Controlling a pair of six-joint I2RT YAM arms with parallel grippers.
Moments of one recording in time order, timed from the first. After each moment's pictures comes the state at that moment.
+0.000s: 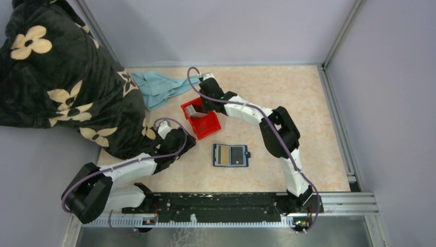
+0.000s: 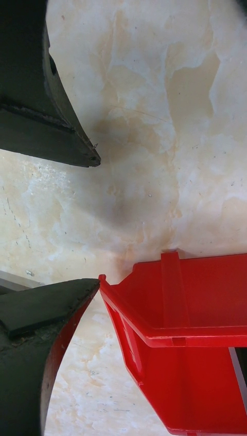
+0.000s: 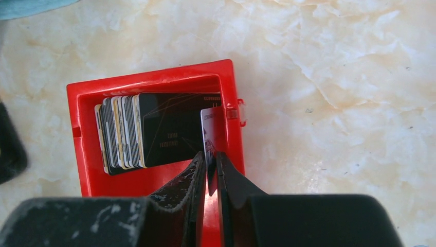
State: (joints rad) left arm -0.66 1.19 0.39 0.07 -0.44 -1.05; right arm 0.76 2.13 1.72 -0.29 0.15 0.33
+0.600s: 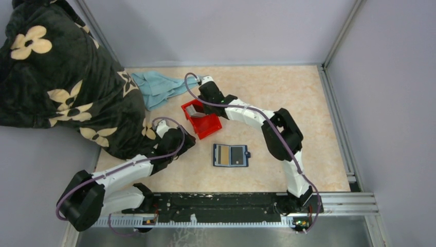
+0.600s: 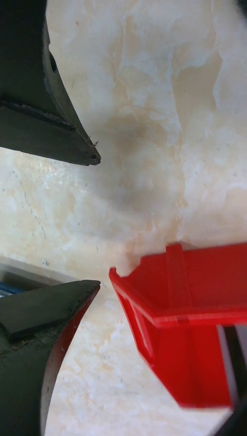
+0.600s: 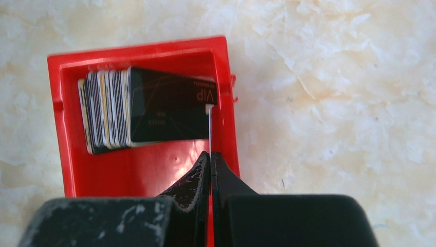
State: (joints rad) left arm -0.67 1.12 0.40 0.00 -0.42 -1.05; right arm 0.78 2.10 1.68 -0.28 0.22 0.24
